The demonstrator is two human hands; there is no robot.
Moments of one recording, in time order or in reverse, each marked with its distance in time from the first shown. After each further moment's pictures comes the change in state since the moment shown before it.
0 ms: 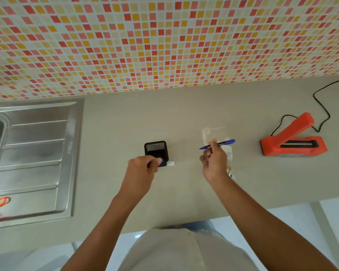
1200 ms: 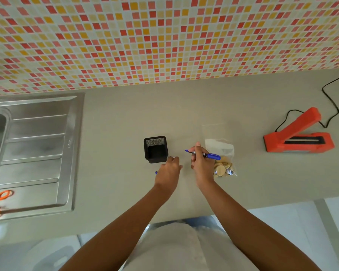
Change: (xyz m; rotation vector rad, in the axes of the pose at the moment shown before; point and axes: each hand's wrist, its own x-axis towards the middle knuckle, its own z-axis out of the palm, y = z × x) left_hand 0.024 -0.032 0.122 0.671 -0.213 0.086; right_hand -0.004 0.051 -0.012 -0.446 -0.070 -0.182
